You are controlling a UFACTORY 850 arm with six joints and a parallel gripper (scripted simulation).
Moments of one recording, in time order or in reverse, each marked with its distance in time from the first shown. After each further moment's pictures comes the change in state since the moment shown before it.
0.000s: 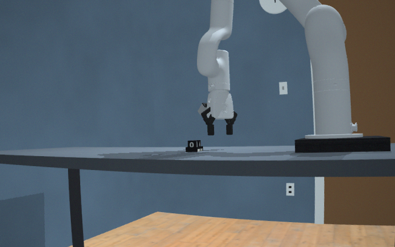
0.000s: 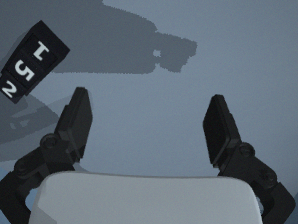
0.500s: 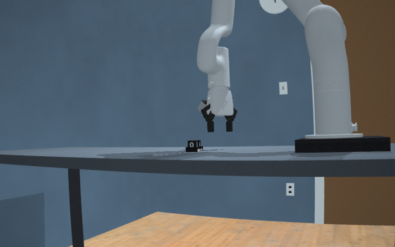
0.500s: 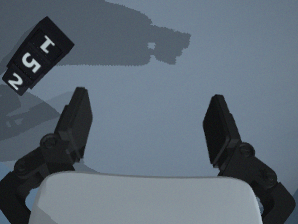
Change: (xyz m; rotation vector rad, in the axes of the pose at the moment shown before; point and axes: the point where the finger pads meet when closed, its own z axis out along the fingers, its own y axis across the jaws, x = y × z) arm 0.000 0.000 -0.012 0.000 0.000 0.000
